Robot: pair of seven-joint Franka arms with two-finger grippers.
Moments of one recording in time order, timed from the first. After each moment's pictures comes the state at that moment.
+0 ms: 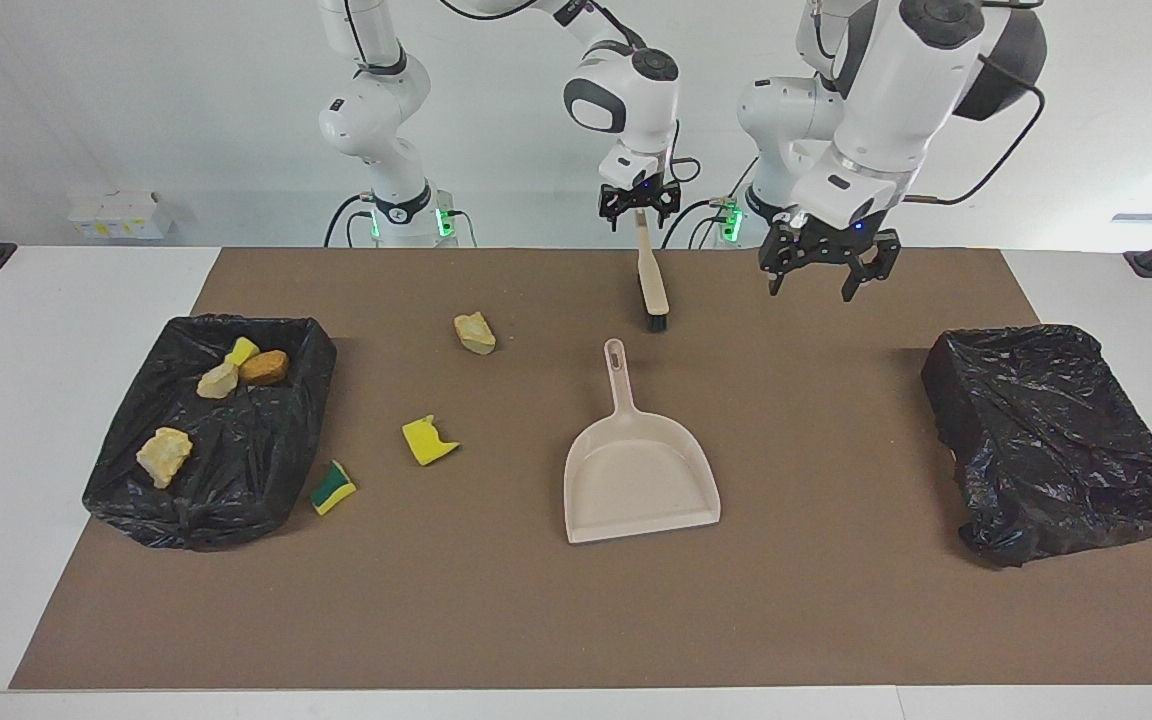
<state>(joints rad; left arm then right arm) -0.14 -0.03 -0.23 -1.75 -0.02 1.77 -0.19 1.09 0.02 0.09 -2.26 0.10 2.28 1.06</state>
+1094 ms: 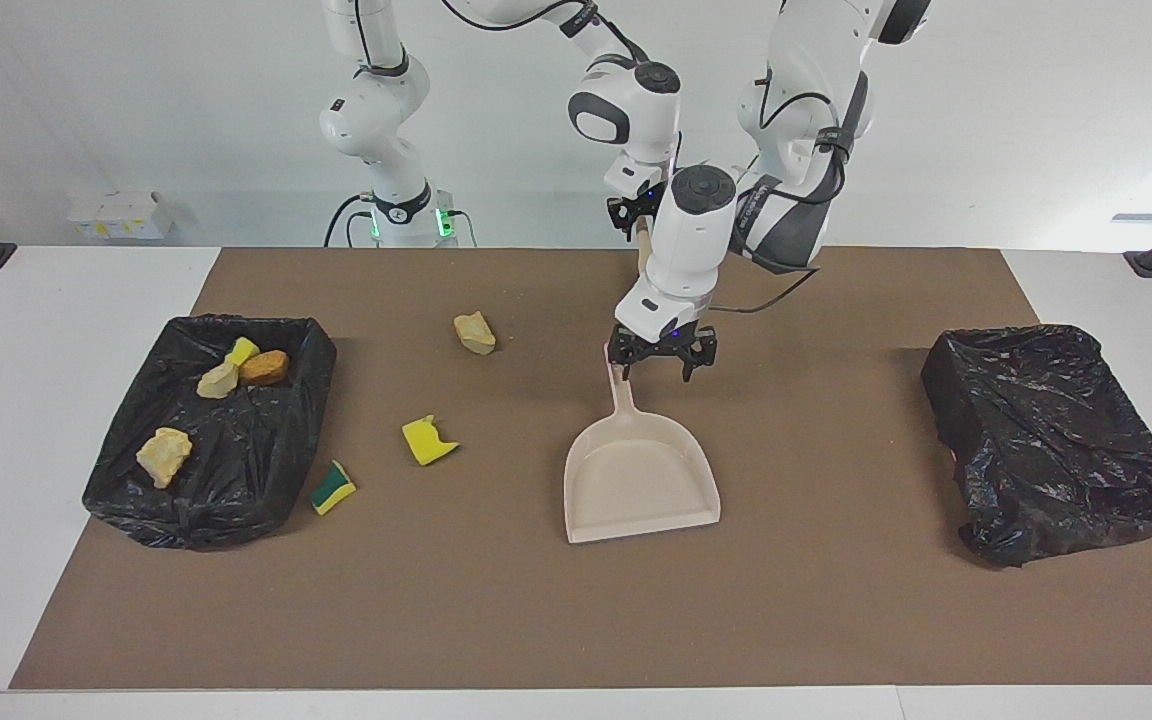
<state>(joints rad) -0.18 0.29 -0.46 -1.87 0.15 2.23 -0.68 1.11 0.07 0.08 -2.26 0.10 2.33 1.06</state>
